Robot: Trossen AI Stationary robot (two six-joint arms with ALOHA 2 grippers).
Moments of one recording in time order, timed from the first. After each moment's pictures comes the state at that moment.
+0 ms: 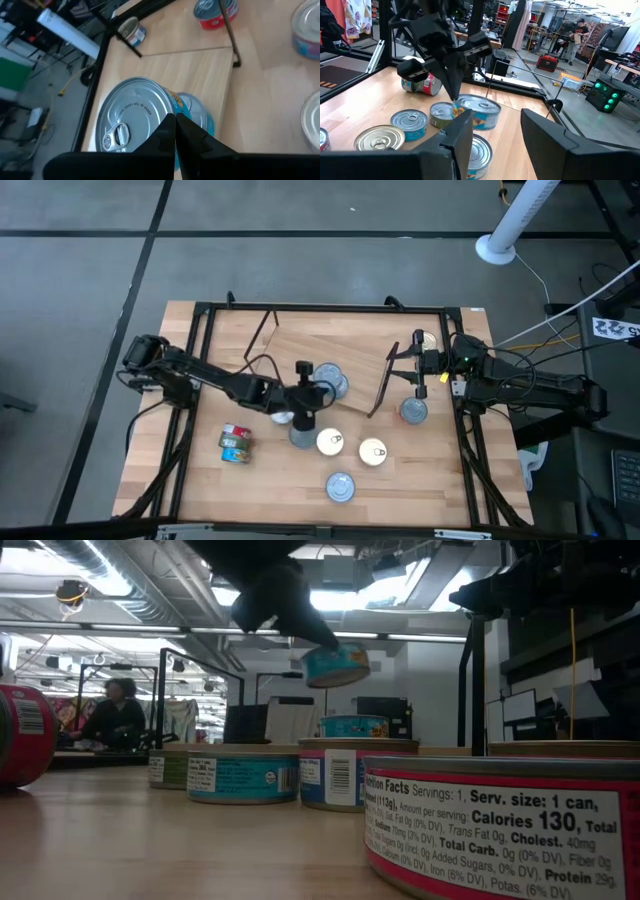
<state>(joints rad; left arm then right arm) -0.19 1.65 1.08 -0.09 -0.58 0.29 -0.32 0.62 0.37 0.21 -0.35 -0.27</state>
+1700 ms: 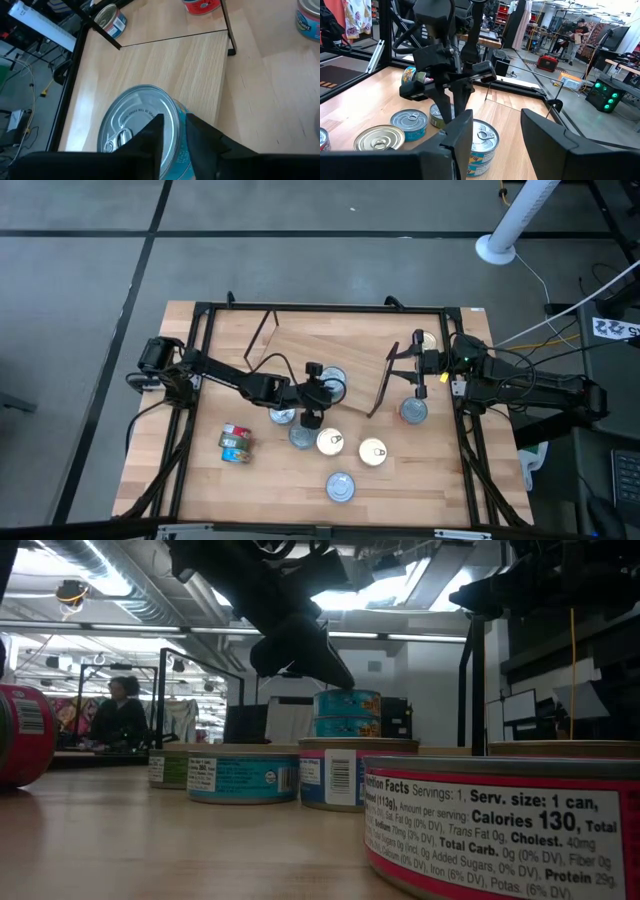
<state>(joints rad) -0.13 1.76 1.08 -0.01 -0.48 0.32 -0.32 0.62 0.37 0.21 -0.35 -0.27</state>
